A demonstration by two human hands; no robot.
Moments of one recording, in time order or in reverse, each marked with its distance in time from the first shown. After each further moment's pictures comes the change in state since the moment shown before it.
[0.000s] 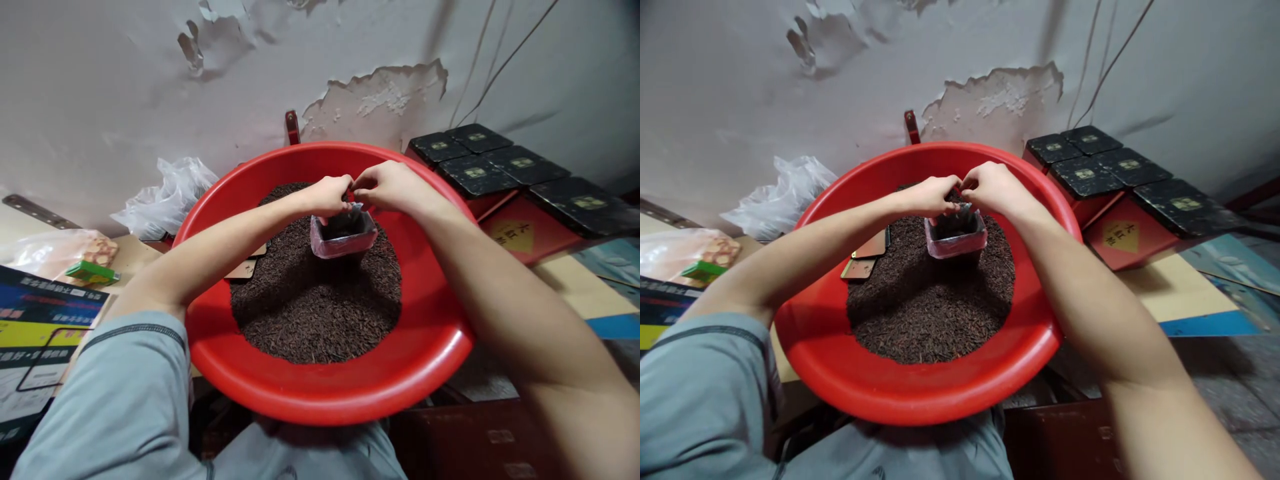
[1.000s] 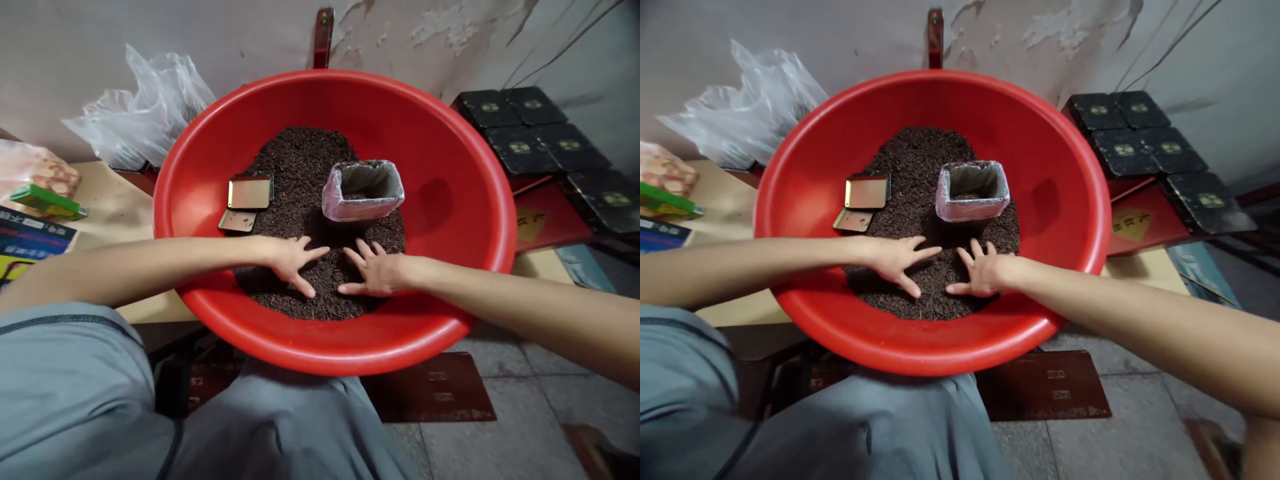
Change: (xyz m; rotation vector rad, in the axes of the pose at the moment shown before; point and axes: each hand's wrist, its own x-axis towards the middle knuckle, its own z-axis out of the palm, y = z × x) left_hand -0.125 -0.057 0.104 0.127 -0.625 -0.010; right_hand -0.110 0.003 0.108 -0.661 -0.931 0.102
